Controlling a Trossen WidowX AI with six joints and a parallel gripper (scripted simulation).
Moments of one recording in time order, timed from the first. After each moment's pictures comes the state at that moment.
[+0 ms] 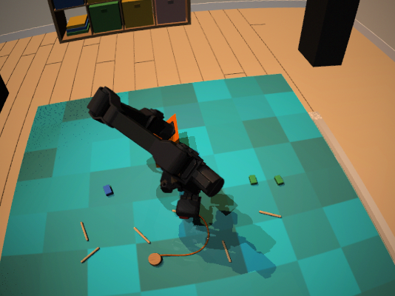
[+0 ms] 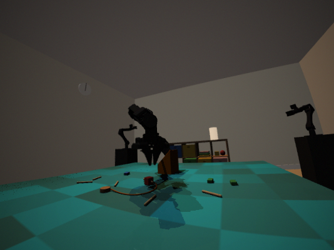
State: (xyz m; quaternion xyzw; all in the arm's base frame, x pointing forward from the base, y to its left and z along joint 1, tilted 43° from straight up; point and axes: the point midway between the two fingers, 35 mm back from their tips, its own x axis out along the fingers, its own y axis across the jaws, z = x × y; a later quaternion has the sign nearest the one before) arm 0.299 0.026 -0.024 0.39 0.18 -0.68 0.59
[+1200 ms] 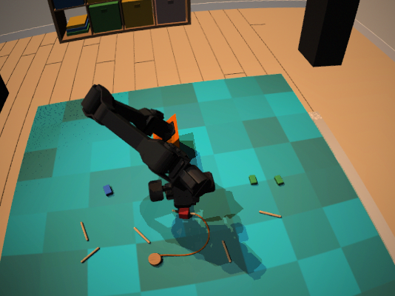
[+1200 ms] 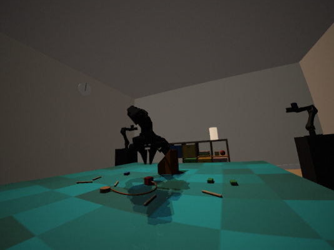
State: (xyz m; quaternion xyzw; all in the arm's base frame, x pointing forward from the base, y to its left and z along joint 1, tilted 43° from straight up) arm 0.291 0.007 -0.001 -0.24 0.66 -0.26 0.66
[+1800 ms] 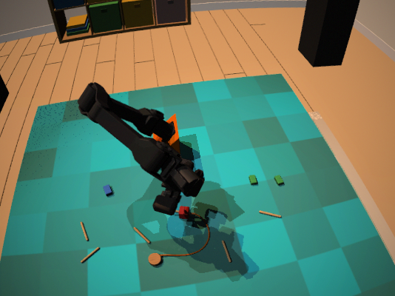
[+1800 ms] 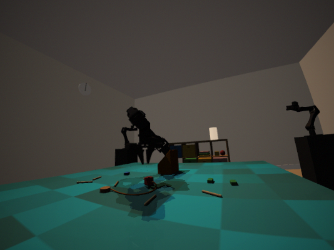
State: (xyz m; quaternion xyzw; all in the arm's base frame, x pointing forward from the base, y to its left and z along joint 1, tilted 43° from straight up) arm 0.281 -0.008 0.013 -0.55 0.70 0.11 0.44
